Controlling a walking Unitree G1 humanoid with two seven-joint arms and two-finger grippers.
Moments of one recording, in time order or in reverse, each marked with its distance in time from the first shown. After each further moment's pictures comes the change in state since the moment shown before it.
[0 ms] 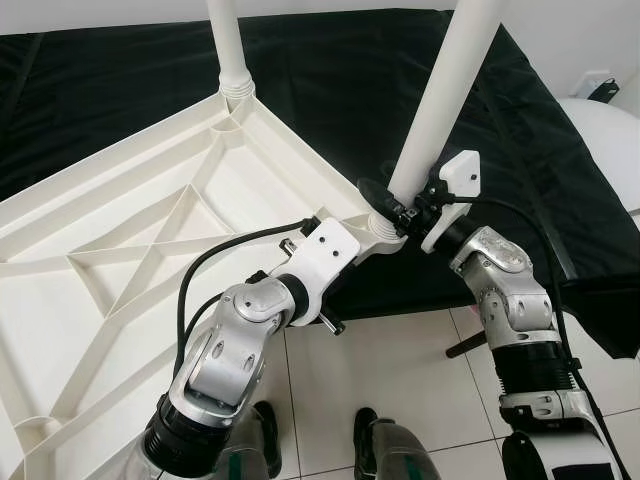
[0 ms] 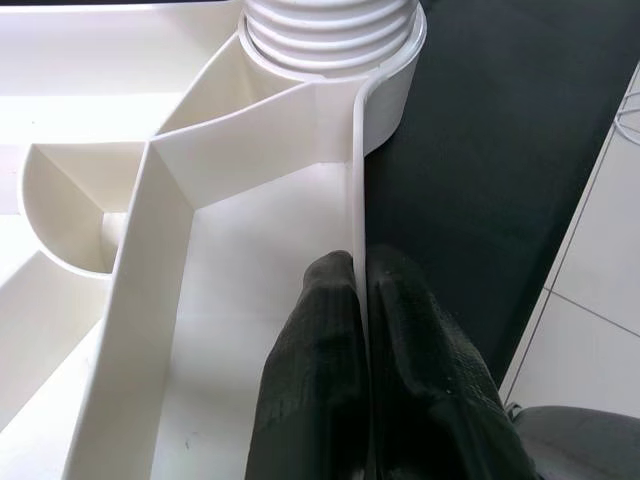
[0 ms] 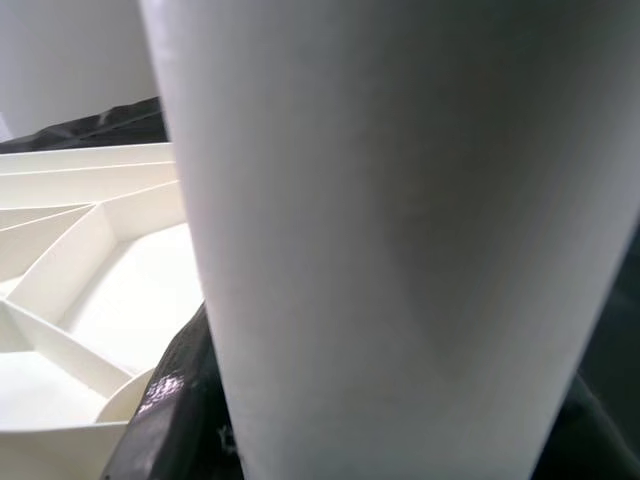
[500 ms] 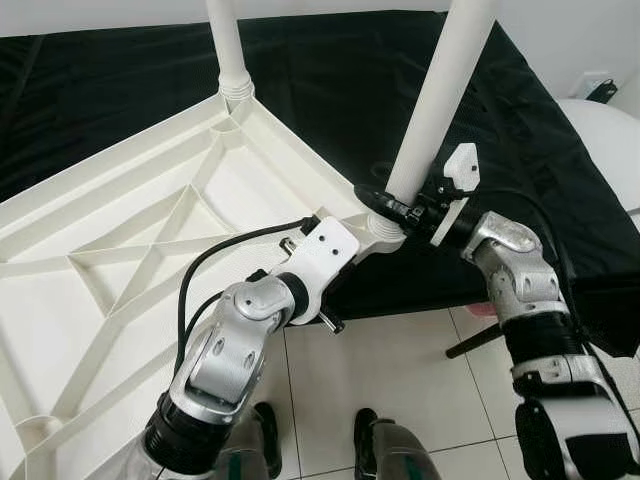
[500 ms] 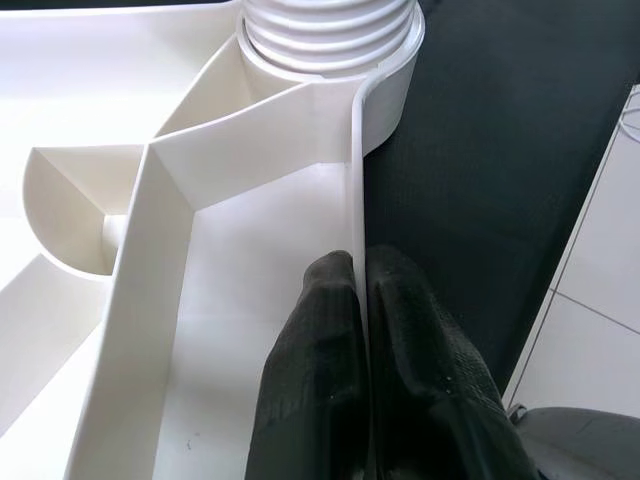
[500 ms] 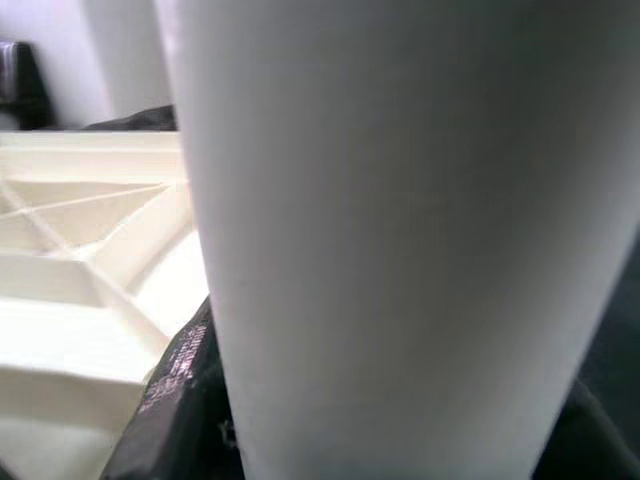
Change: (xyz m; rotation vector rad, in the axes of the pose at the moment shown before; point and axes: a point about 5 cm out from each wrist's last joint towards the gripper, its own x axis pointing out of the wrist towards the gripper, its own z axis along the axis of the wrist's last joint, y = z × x) left arm 0.001 0.002 0.000 0.006 -0.001 0.003; right arm 0.007 -0.015 -0.001 -0.024 0.022 0.207
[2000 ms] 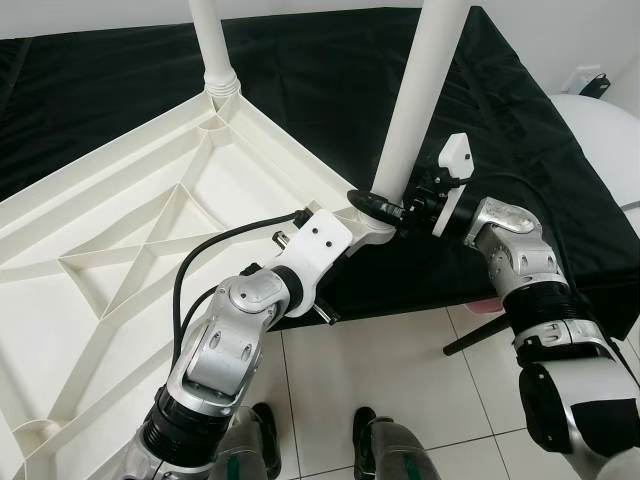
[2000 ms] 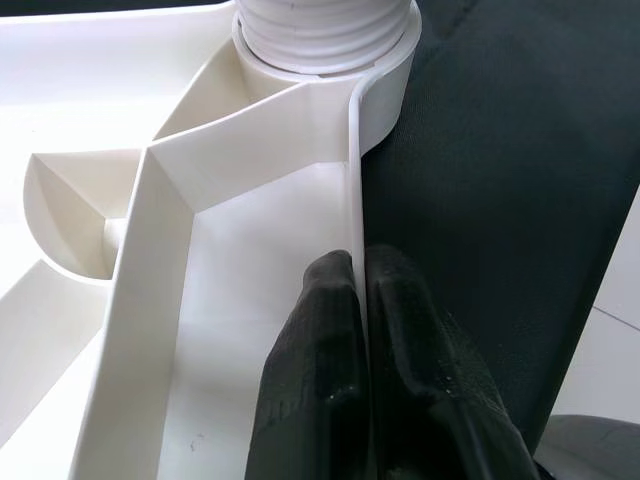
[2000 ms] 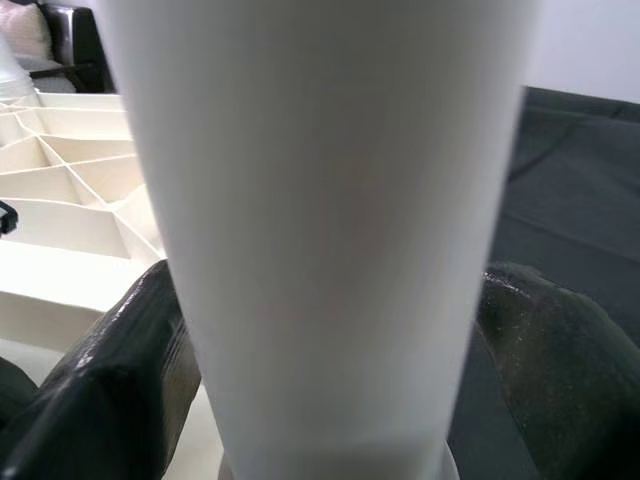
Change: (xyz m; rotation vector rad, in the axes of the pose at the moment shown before) left arm 0.000 0.009 0.001 -0.002 0.007 0.033; right arm 0.012 -0.024 -0.002 -0.036 0.081 0.160
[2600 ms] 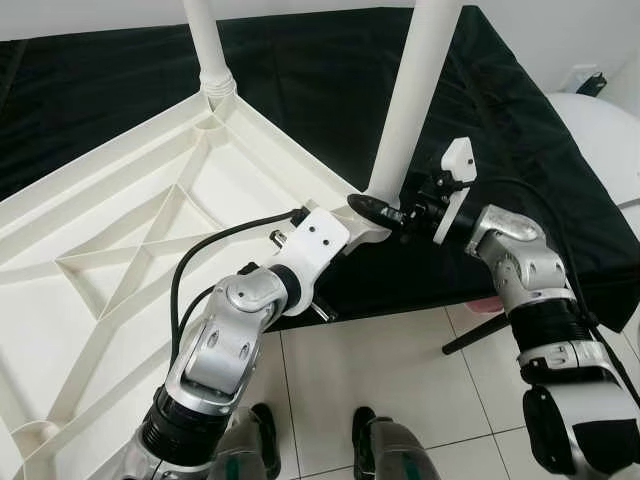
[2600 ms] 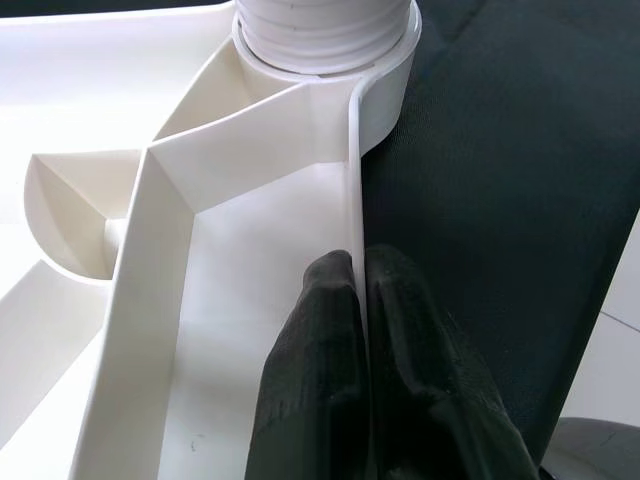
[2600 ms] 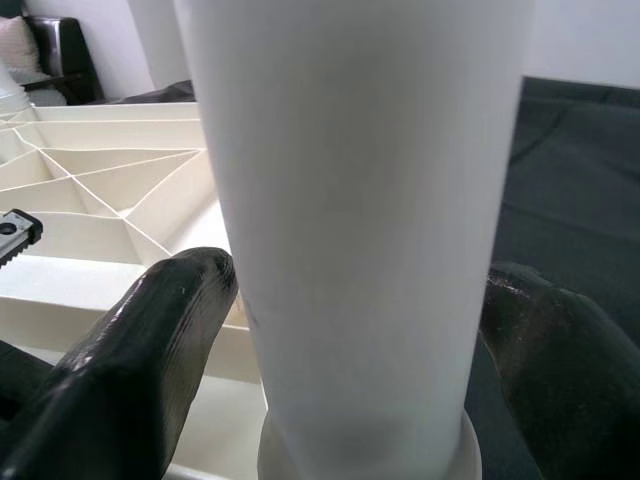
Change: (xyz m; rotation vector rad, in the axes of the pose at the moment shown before) left arm -0.001 0.003 0.000 -0.004 0.001 0.012; right arm -0.006 0.009 0.003 0.044 0.012 -0.033
